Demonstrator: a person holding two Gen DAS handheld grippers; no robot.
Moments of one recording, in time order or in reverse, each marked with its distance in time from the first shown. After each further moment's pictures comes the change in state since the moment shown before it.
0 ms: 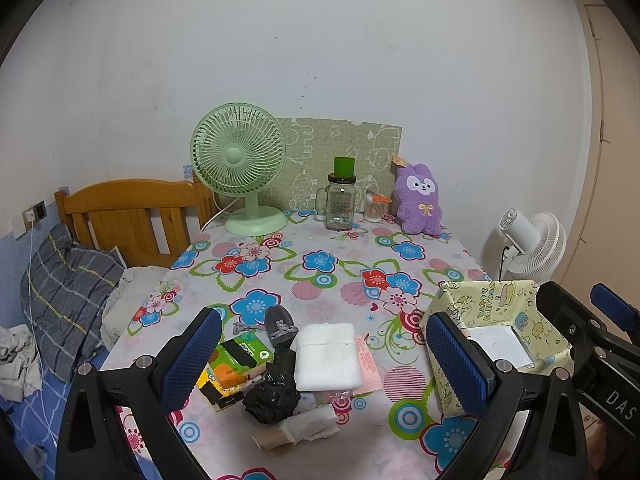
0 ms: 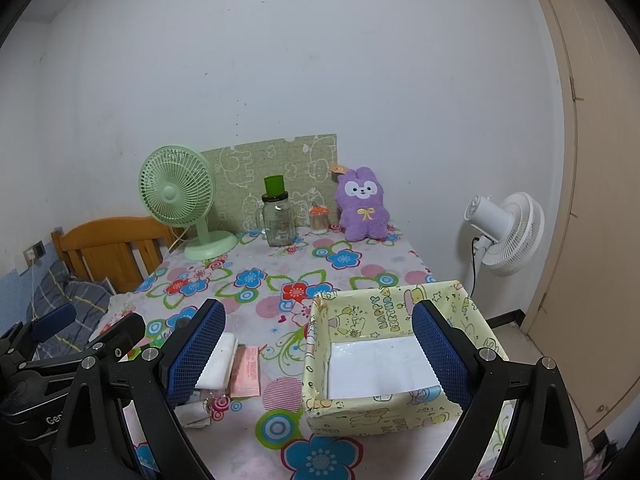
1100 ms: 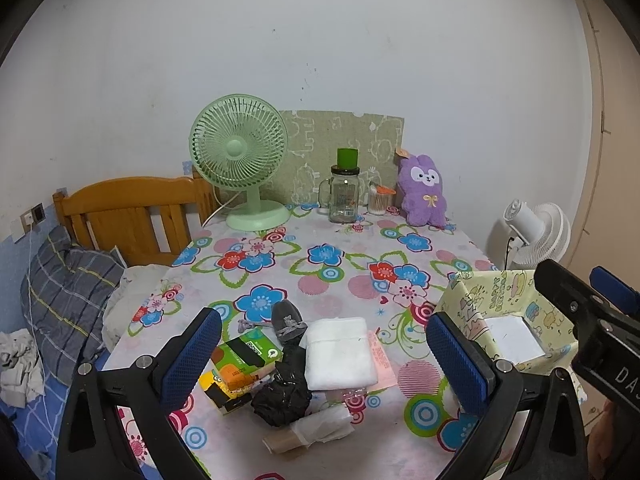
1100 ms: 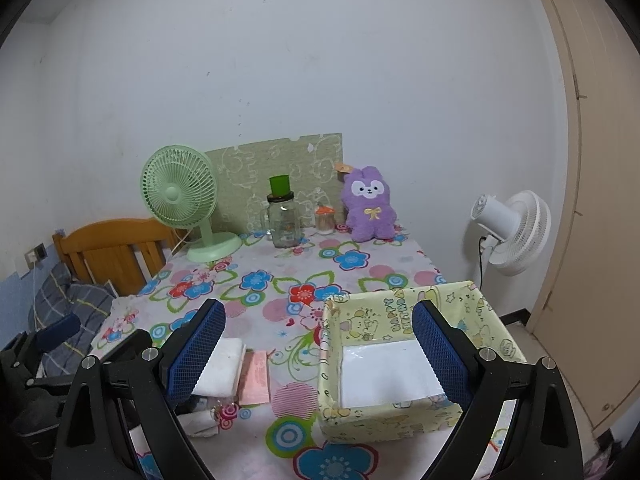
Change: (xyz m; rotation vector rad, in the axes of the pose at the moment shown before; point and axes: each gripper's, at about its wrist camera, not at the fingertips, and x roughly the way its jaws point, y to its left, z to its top) left arm 0.016 0.007 -0.008 0.025 0.019 -0.001; right arm 0.017 0.010 0.001 0.009 0.006 0.016
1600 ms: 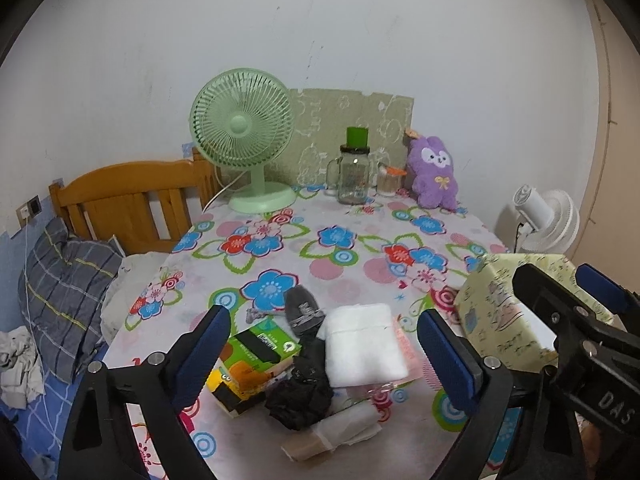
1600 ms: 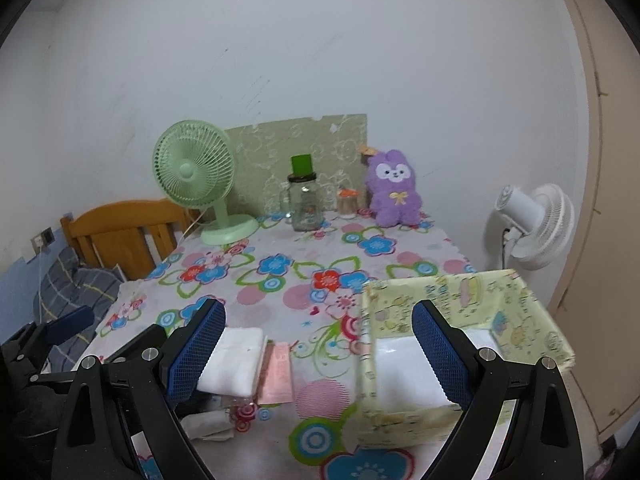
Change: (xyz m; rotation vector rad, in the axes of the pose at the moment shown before) left arm 0.031 0.020 -0.010 0.008 0.057 0.011; right arm 0.040 0.029 -0.017 -0.022 0.052 0.069
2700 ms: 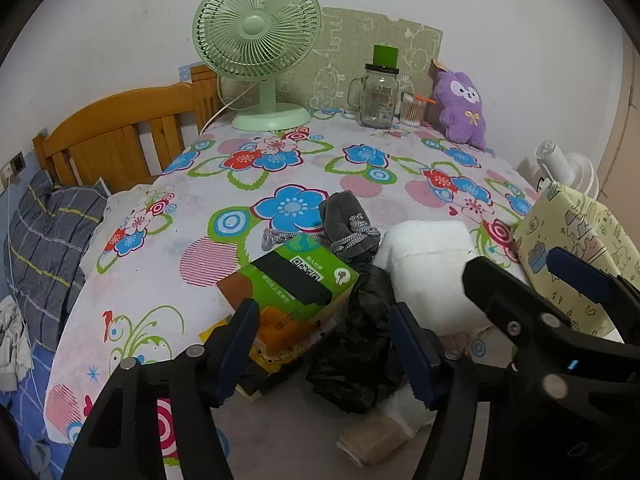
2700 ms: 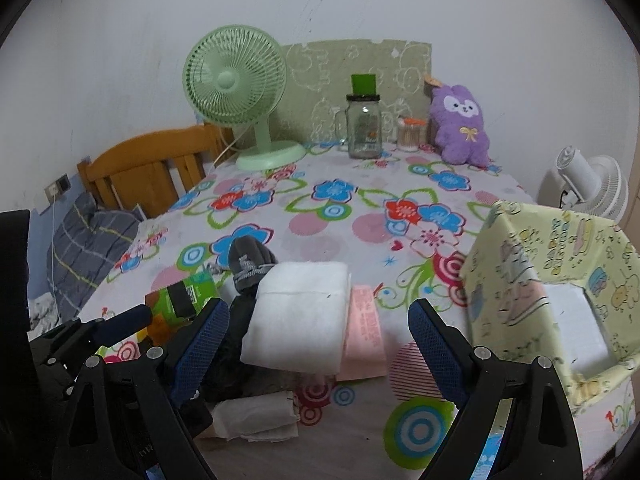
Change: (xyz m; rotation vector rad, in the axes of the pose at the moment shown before) left arm 0.073 0.047 -0.046 -0.024 0.212 -0.035; right arm 0.085 0.067 -0.047 -0.062 0.209 0.079
